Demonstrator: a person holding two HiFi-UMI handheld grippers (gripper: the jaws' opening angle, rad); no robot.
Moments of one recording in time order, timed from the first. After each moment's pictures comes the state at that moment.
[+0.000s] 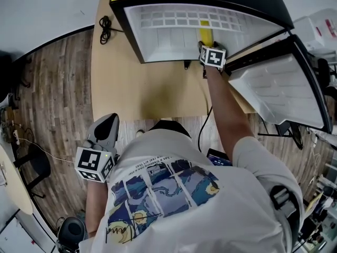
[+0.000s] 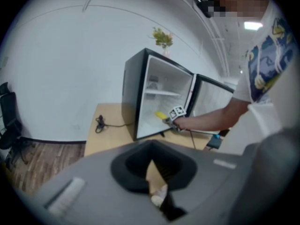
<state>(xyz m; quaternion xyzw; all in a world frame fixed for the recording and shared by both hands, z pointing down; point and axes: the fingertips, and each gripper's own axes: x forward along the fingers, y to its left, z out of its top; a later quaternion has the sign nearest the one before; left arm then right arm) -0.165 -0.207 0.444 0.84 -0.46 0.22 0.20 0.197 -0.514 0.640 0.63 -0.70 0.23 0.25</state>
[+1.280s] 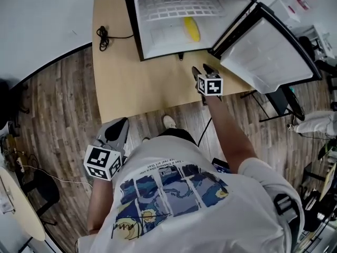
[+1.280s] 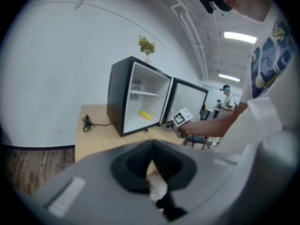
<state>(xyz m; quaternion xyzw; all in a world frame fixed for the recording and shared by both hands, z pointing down) -0.185 -0.136 0.447 0.90 -0.36 0.19 0.18 0.146 -0.313 0.595 0.61 -0.72 0.22 0.24</state>
